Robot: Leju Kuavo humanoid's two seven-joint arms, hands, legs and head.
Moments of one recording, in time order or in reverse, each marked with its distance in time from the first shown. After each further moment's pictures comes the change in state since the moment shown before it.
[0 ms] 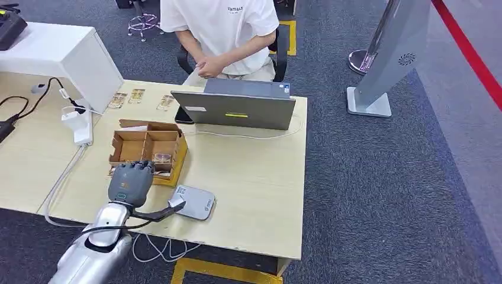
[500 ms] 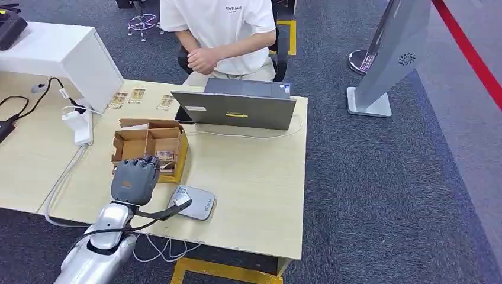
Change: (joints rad) left arm 0.039 -0.026 -0.010 -0.161 0.034 0.008 -0.026; right arm 0.000 0.000 -0.017 0.000 -0.026 0.000 -0.006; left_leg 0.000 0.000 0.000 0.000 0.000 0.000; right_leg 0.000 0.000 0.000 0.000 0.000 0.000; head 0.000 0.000
